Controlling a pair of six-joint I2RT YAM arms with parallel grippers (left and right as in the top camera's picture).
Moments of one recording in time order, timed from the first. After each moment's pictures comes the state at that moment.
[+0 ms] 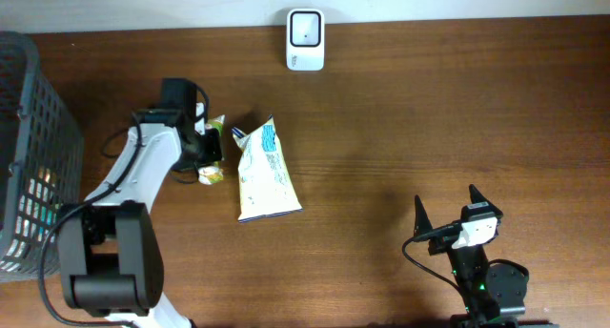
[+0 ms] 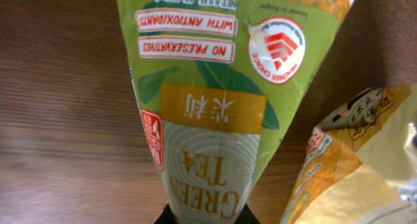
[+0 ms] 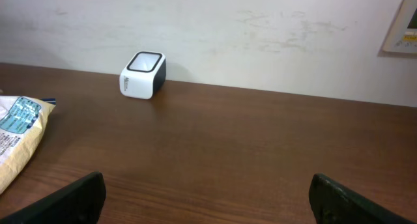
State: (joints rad) left arm -0.05 1.84 1.27 -0.76 0.07 -0.23; right arm 0.02 0.01 0.01 -0.06 -0.13 -0.05
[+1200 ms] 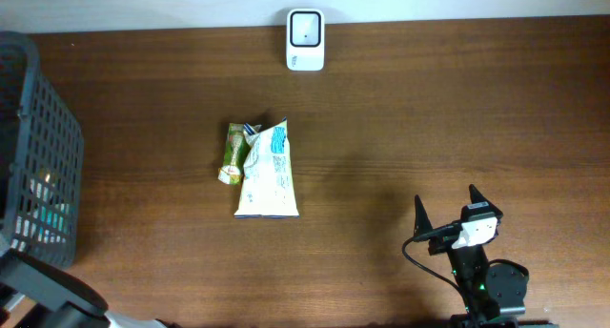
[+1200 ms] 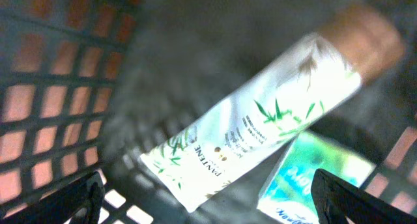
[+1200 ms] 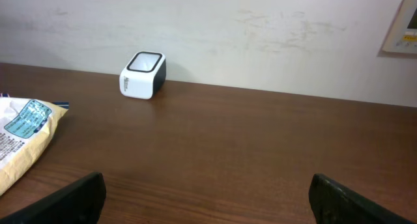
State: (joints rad) left arm 0.86 1.77 1.43 -0.77 -0.15 0.49; right arm 0.02 0.01 0.01 -0.06 -0.13 -0.05
